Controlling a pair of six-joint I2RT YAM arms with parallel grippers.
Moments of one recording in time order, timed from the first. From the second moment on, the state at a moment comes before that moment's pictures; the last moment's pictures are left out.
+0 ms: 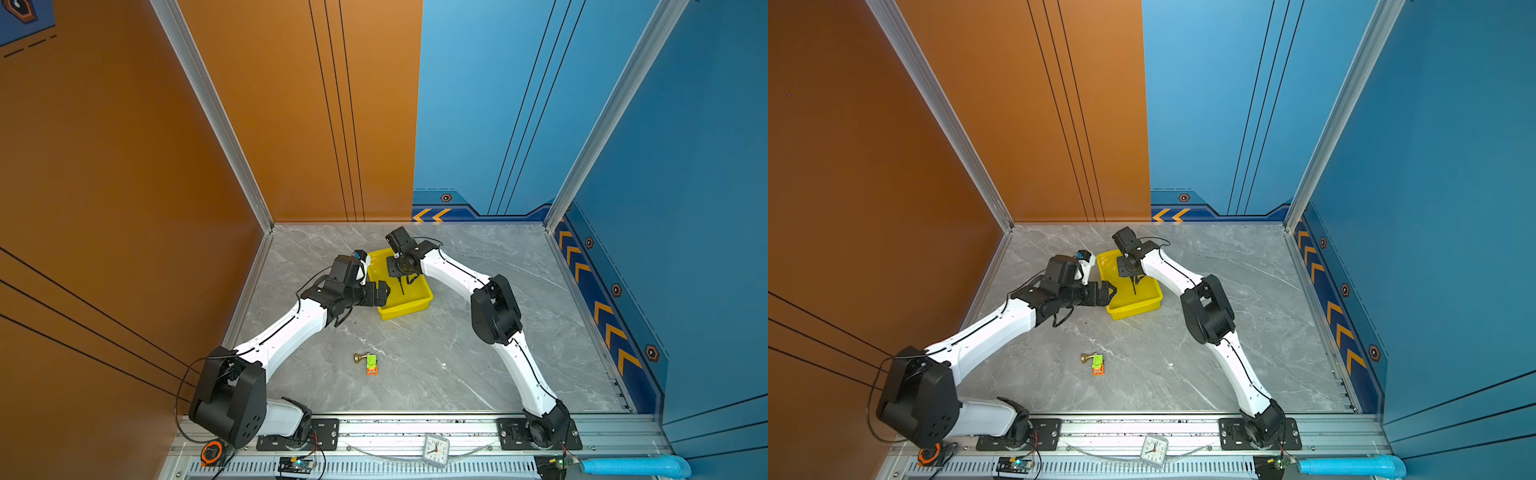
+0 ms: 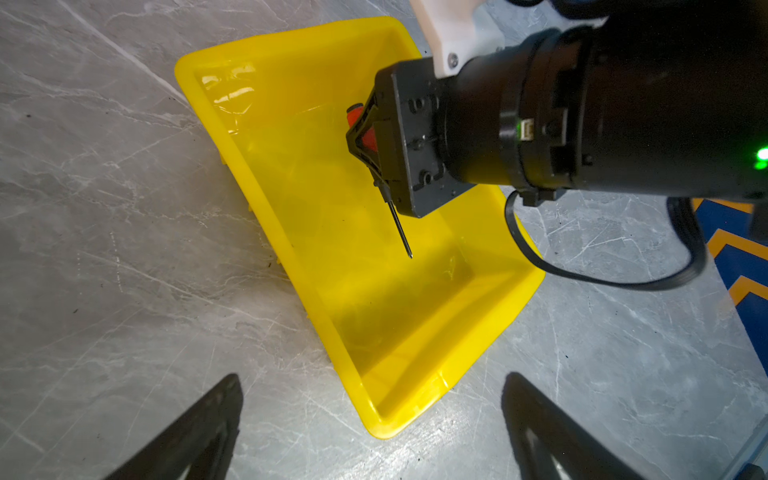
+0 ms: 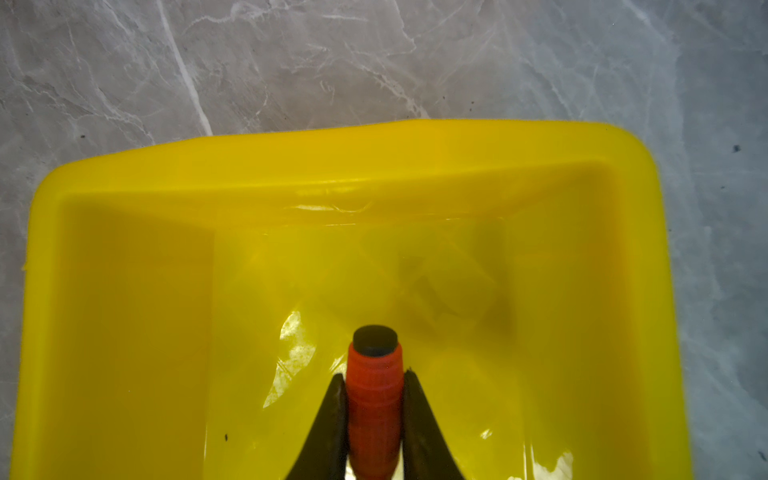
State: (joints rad) left arm -0.41 1.38 0.94 -0.32 0.16 -0.34; right arm 0.66 2.44 2.17 -0.72 0.10 0.39
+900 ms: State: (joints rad) left arm -0.39 1.34 0.90 -0.32 0.16 -0.34; right arm 0.66 2.50 2.17 -0.72 0.10 0.39
